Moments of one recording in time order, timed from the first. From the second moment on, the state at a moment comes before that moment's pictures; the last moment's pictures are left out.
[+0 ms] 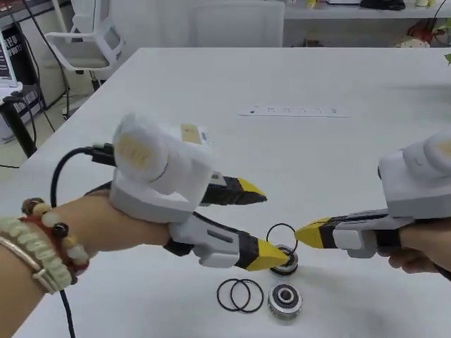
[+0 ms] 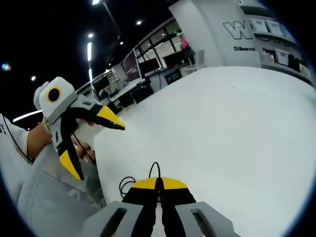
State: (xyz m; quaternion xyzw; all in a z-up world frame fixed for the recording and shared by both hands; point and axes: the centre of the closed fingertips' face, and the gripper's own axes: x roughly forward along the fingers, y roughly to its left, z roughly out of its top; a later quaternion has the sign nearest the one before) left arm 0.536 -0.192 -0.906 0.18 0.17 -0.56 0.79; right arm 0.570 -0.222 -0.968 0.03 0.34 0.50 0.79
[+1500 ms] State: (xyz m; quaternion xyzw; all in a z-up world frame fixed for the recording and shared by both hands) left arm 0.493 -0.086 -0.912 0.11 0.19 -0.43 0.88; right arm 0.526 -0.162 -0.943 0.01 0.32 0.59 0.74
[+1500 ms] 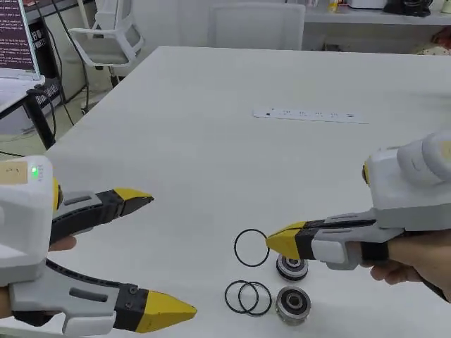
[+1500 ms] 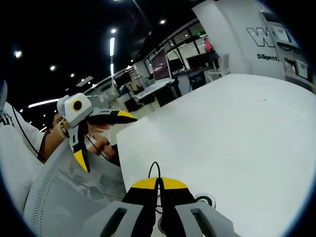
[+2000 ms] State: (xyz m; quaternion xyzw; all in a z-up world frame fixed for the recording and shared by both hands) left arm 0.486 -0.093 -0.935 0.09 0.22 -0.43 0.87; right arm 0.498 -0.152 -0.979 -0.04 0.36 0.61 0.70
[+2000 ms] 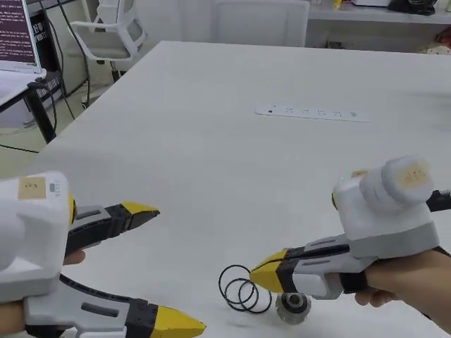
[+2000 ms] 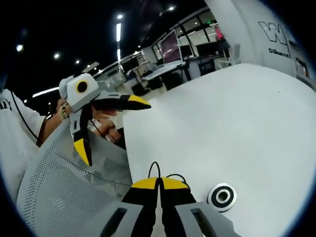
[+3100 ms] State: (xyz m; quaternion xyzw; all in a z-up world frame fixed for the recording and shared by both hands) left arm 0.487 -0.095 -0.938 0.07 0.22 -0.43 0.88; right arm 0.497 -0.145 -1.012 -0.11 0.34 0.61 0.71
